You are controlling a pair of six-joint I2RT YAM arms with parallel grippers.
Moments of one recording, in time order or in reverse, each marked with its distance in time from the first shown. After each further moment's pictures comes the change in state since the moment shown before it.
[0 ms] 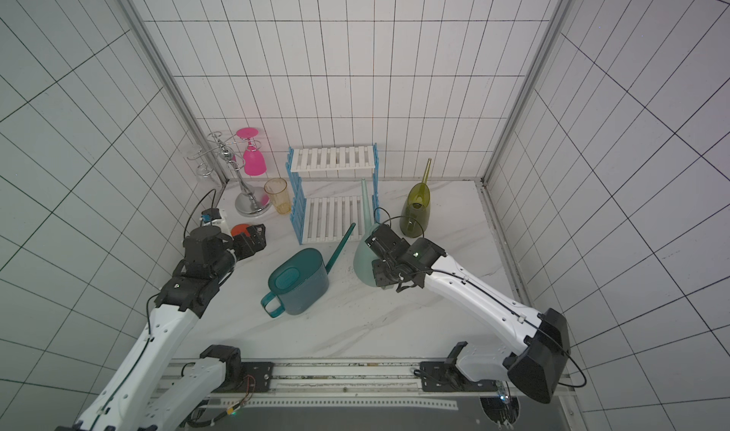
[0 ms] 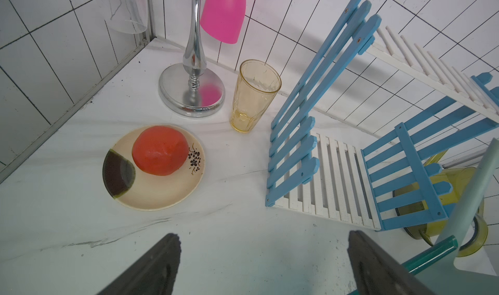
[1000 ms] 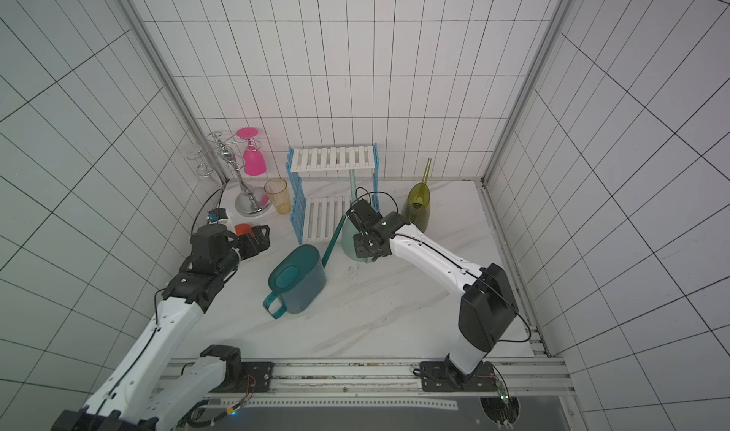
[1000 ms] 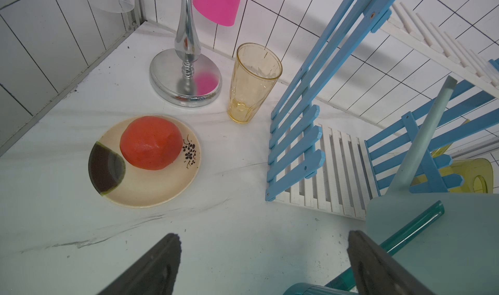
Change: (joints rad) left arm 0.000 0.052 -0.019 0.034 0.025 0.002; right arm -0.089 0.356 0.261 0.119 0.013 -0.075
